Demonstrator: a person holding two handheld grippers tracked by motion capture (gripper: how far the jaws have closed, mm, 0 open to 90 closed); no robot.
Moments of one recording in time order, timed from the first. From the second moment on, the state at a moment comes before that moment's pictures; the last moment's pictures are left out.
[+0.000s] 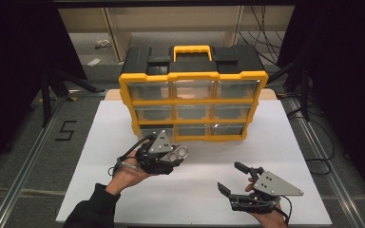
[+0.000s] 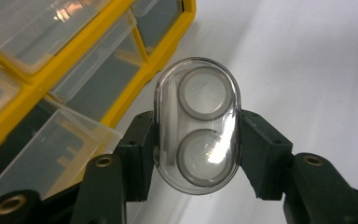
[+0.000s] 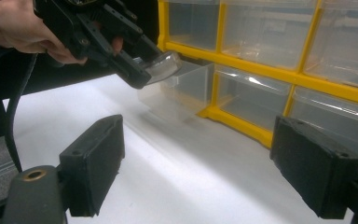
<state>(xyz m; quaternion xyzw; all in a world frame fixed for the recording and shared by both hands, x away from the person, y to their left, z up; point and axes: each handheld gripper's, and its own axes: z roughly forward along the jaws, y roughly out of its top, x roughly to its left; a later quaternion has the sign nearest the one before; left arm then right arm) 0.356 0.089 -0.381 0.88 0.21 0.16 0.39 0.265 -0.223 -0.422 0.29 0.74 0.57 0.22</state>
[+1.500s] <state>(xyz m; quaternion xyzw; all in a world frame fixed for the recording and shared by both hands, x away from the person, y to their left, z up) 0.391 0.147 -0.377 0.82 0.35 0.23 0.38 0.264 -0.224 -0.422 0.29 0.74 0.57 0.22</state>
